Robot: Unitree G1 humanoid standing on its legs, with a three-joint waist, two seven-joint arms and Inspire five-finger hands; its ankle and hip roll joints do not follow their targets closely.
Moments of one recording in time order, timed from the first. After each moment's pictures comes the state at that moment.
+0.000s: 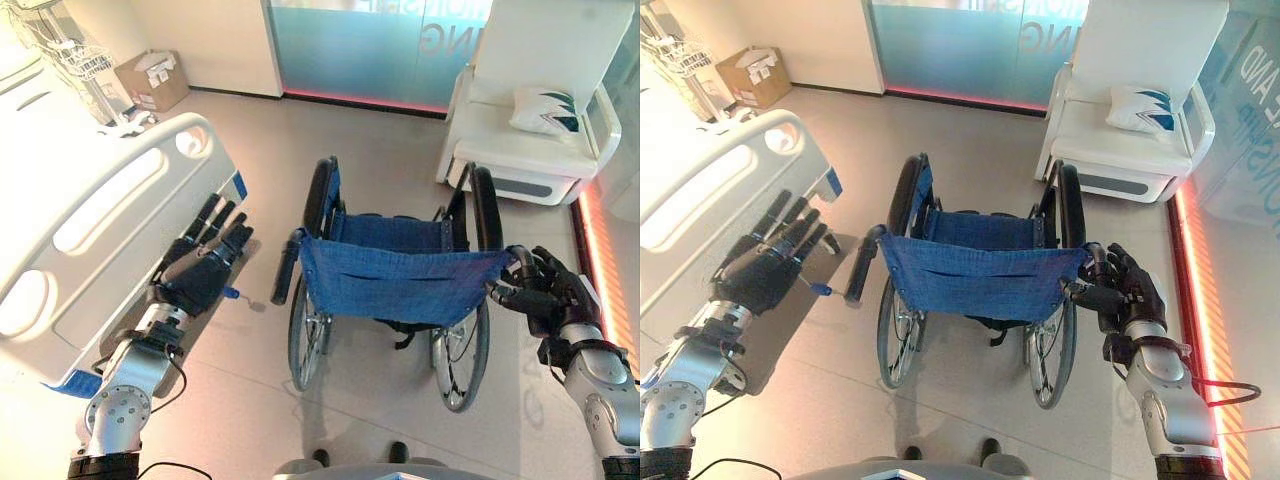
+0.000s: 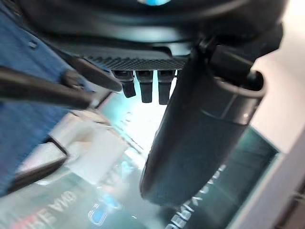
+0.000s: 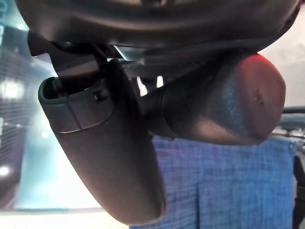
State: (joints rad) left arm 0.13 0.52 0.27 -0.15 -1.20 0.35 -0.15; right arm 0.14 -0.56 -0.18 -0.13 0.44 0.34 -0.18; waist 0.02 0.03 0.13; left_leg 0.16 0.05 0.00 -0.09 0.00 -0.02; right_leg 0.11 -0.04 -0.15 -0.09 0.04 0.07
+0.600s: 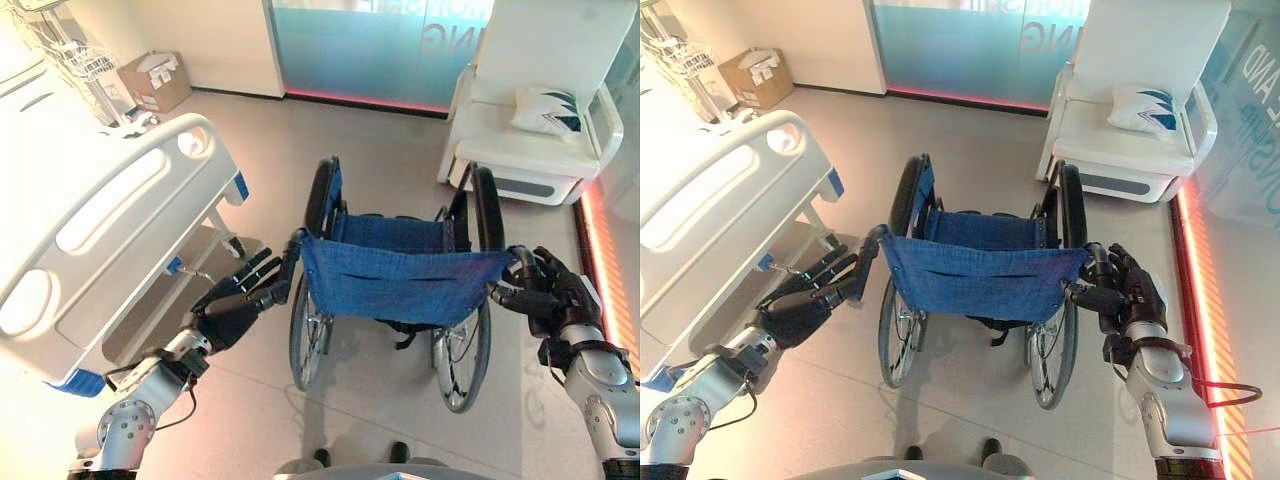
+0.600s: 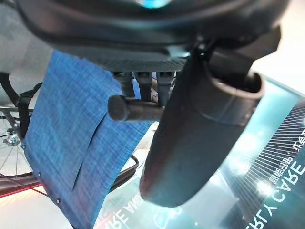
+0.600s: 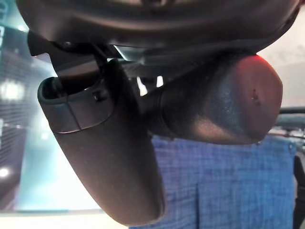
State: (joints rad) left arm 0.20 0.57 0.18 -0.18 -1.11 0.47 -0.18; right arm 0.15 -0.56 -0.18 -0.14 0.44 0.33 -0.21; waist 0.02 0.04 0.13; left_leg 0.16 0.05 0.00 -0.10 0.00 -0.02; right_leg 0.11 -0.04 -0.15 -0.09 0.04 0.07
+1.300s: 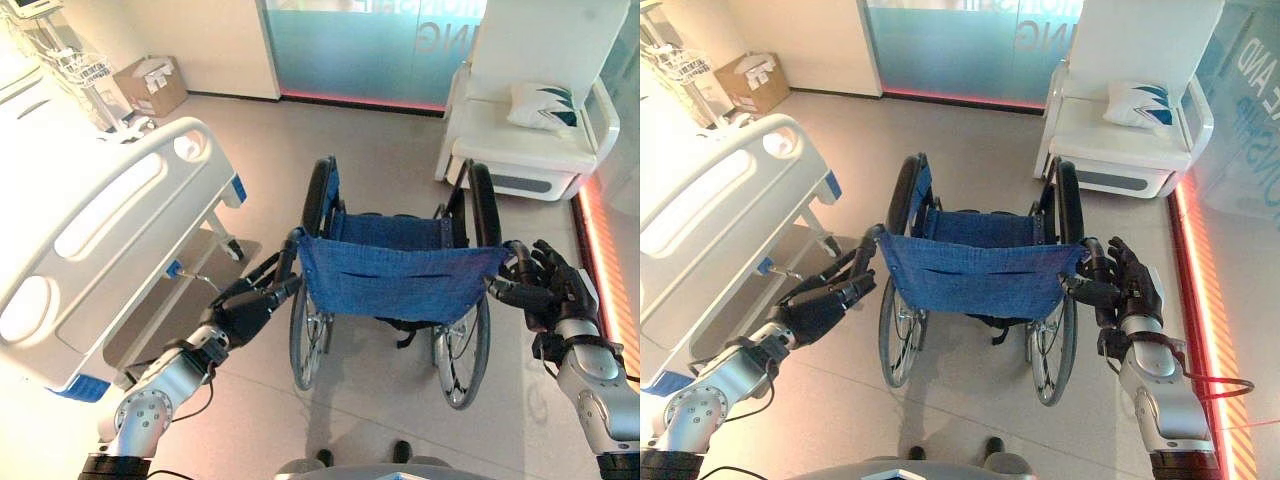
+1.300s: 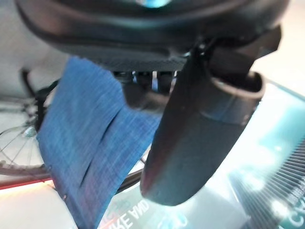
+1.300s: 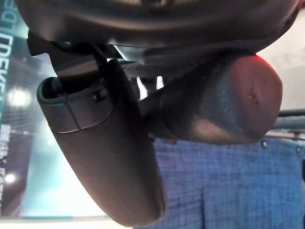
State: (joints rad) left arm 0.13 0.57 0.06 -0.13 -1.23 0.48 0.02; right arm 0.11 -0.57 -0.13 -0.12 0.44 0.30 -0.25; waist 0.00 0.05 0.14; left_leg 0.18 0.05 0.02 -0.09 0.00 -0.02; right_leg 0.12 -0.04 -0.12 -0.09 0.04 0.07
